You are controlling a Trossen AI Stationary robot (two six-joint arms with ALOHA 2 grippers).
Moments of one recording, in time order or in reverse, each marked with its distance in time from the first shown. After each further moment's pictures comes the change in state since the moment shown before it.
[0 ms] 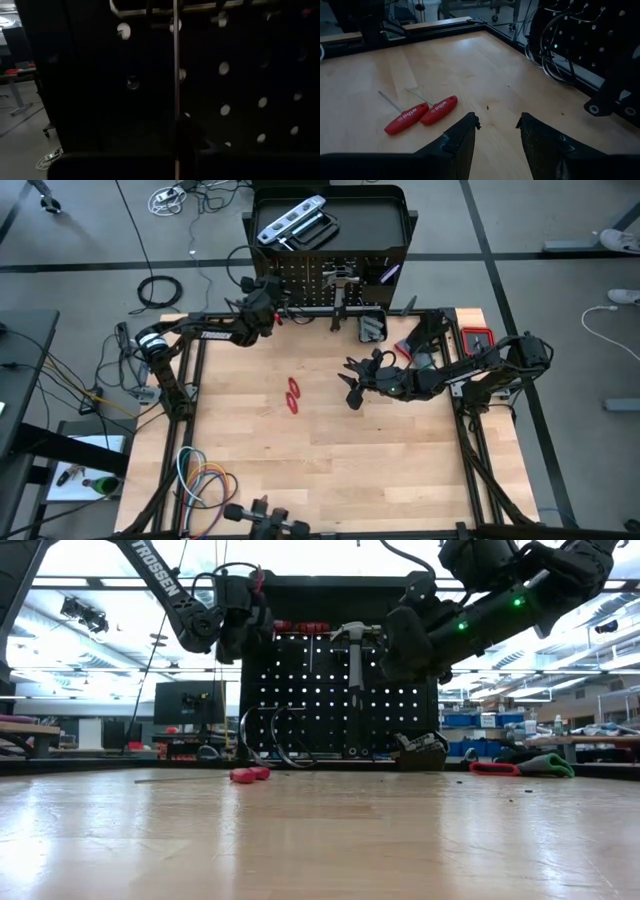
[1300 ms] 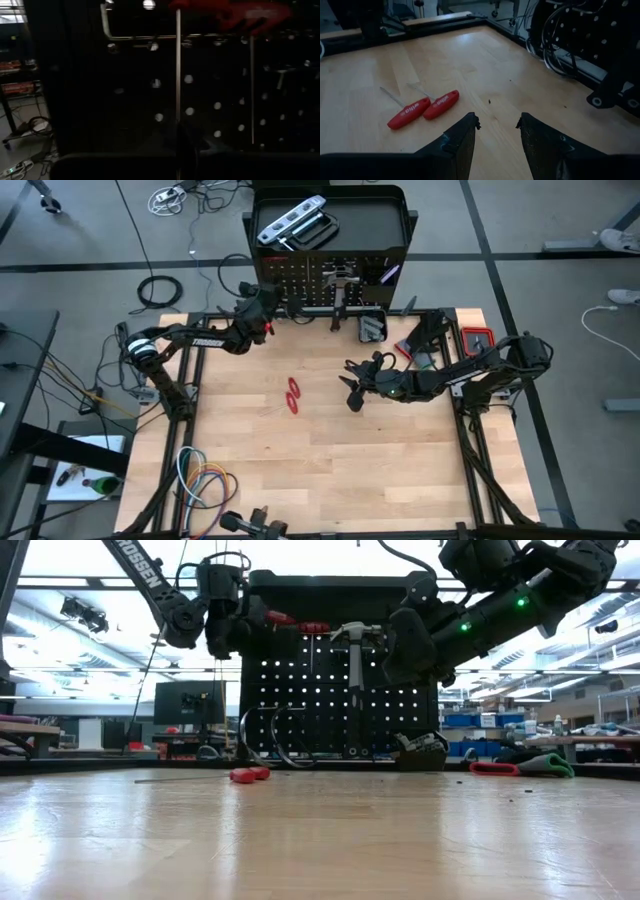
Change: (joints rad) left arm -0.036 -0.095 -0.112 0.051 0.093 -0.044; right arm 0.018 0.000 0.000 -0.028 0.012 0.035
